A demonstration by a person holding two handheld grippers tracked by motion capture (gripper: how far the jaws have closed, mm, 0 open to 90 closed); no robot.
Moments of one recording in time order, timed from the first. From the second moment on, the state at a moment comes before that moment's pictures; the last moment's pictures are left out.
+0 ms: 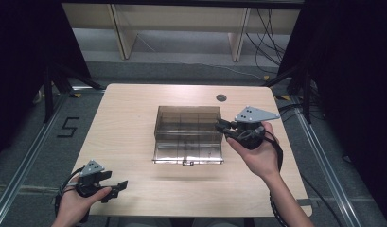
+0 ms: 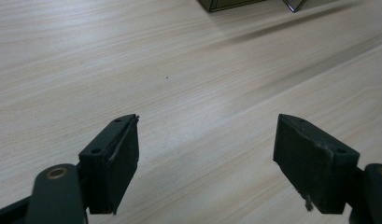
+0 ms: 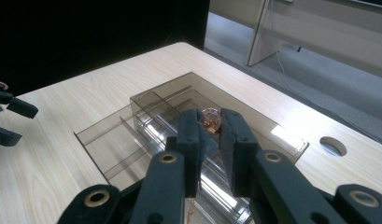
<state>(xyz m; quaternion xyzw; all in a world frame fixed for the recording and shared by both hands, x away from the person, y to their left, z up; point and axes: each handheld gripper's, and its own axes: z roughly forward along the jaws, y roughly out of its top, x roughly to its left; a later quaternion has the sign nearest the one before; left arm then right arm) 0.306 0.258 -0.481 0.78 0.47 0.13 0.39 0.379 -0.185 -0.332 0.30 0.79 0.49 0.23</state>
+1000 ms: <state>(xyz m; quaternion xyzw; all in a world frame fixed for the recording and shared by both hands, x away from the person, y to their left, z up) 0.306 0.257 -0.481 0.78 0.47 0.13 0.39 0.381 -0.185 -0.341 0.32 0.81 0.45 0.19</state>
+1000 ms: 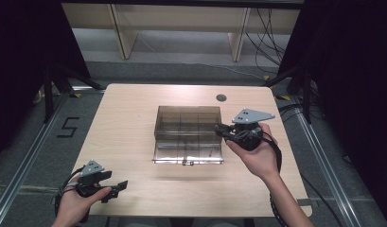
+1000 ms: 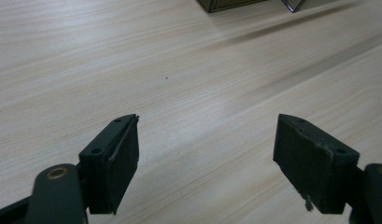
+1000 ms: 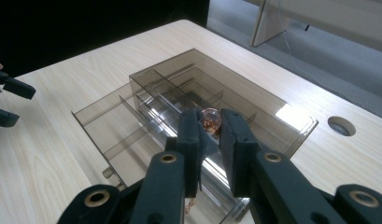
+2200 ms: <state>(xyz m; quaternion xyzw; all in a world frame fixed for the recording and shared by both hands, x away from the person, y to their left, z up) 0.306 0.257 -0.481 0.78 0.48 0.13 0.39 0.404 -0.172 -0.362 0.33 0.88 0.33 0.12</state>
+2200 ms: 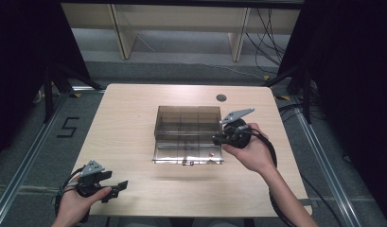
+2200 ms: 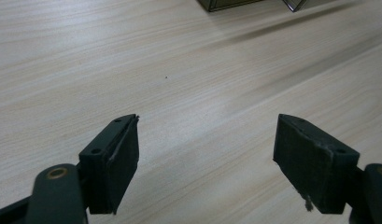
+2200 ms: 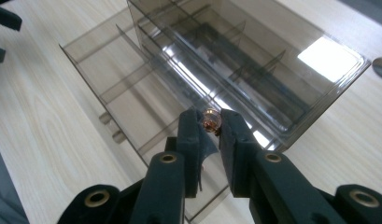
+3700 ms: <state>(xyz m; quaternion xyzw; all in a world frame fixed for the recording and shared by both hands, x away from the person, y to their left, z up) 0.305 0.257 -0.482 0.77 0.47 0.13 0.40 0.430 -0.147 -0.392 0.33 0.92 0.20 0.07</state>
